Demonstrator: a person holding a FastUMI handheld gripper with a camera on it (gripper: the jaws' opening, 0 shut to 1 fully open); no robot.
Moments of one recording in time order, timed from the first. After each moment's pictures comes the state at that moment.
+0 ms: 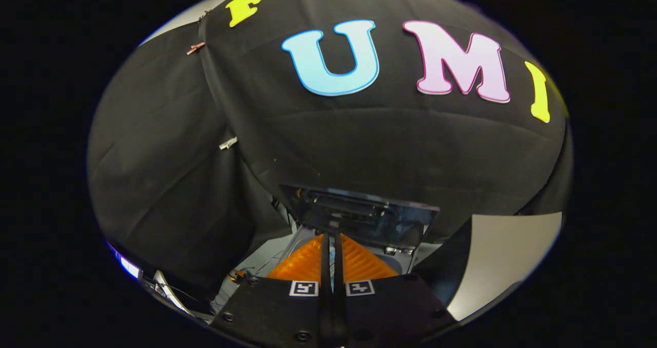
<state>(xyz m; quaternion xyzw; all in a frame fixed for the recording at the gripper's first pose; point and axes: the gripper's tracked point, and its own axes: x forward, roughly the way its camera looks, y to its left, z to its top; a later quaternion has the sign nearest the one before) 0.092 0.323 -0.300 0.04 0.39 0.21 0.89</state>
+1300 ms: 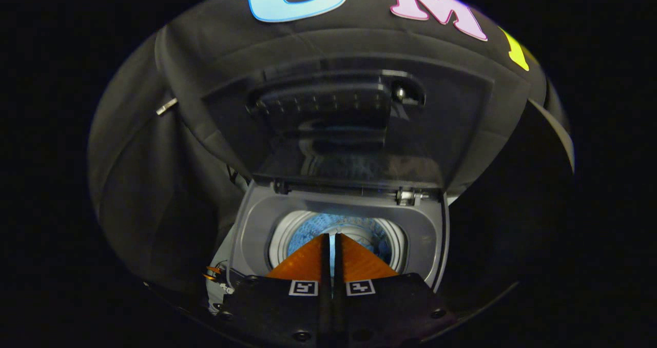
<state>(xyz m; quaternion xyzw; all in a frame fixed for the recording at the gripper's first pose) 0.077 0.343 -0.537 0.04 0.49 0.07 0.87</state>
